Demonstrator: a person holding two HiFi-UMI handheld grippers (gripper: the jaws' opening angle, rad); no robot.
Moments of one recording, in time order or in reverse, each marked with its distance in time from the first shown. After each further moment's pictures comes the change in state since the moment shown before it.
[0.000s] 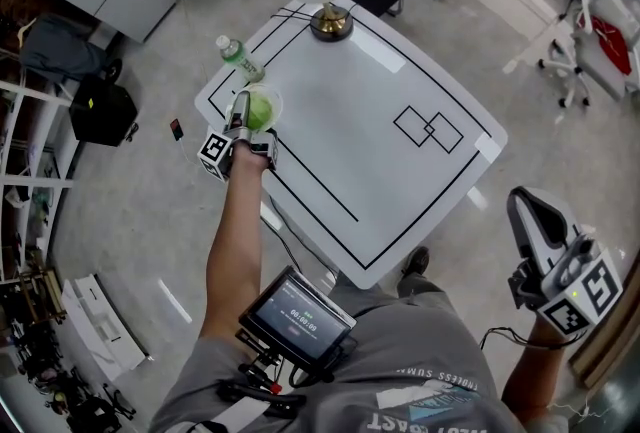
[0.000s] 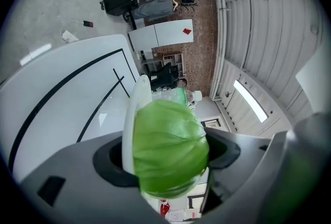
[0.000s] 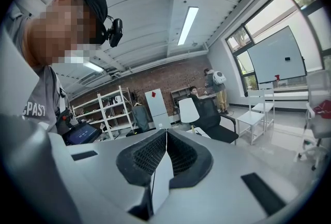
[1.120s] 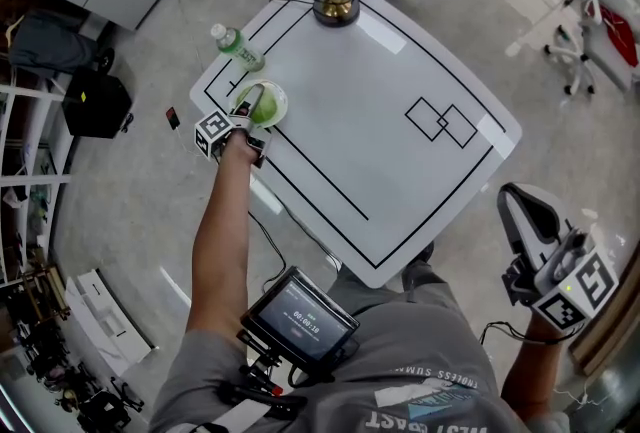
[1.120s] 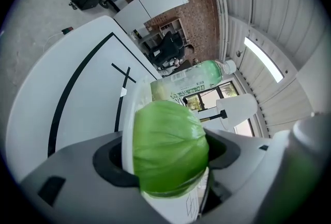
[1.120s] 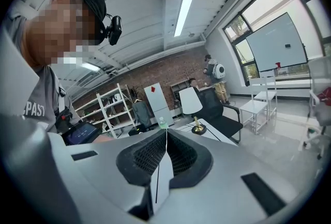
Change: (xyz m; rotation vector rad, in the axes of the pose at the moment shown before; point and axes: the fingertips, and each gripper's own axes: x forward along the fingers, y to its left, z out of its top) left arm 0.027 0.071 -0.002 0.226 0.365 0.213; right arm 0.055 -0.002 -0.028 0.068 0.067 0.015
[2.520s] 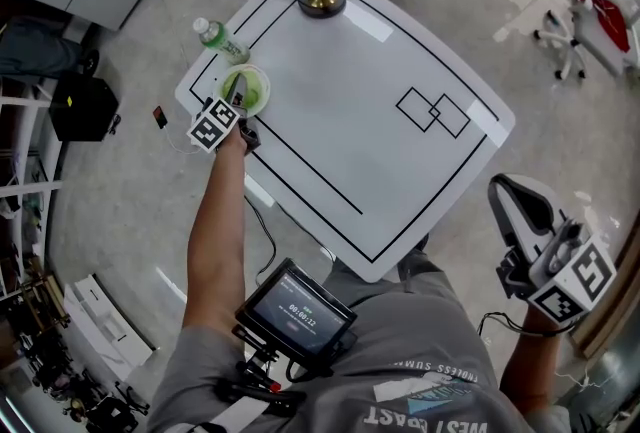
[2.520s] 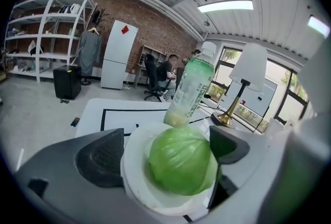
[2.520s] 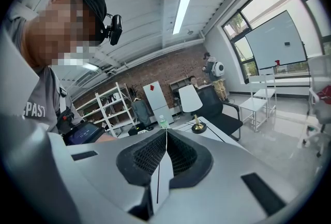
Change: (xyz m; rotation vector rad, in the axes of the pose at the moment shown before) left arm -0.006 0.011 0.060 0.682 -0.226 0.381; right arm 0.013 0.002 -0.004 0.014 0.022 -0.008
